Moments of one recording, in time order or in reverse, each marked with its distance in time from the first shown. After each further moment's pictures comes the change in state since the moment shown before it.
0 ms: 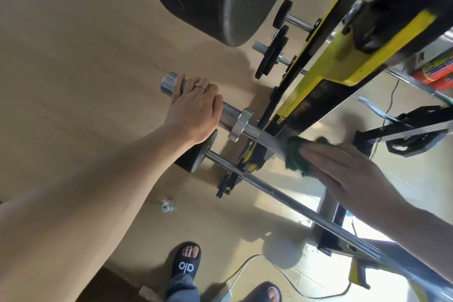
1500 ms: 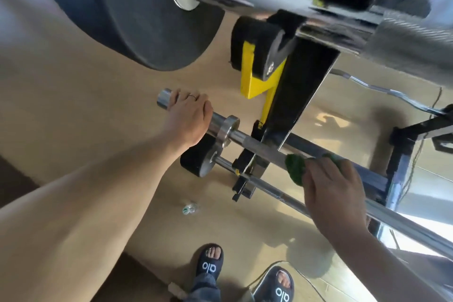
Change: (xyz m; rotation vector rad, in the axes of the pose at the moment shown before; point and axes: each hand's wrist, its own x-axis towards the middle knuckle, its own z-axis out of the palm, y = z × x) left_hand 0.009 0.017 -0.006 0.118 -0.046 -0.091; right_hand -0.027 -0.002 0.049 -0.058 0.253 0.453
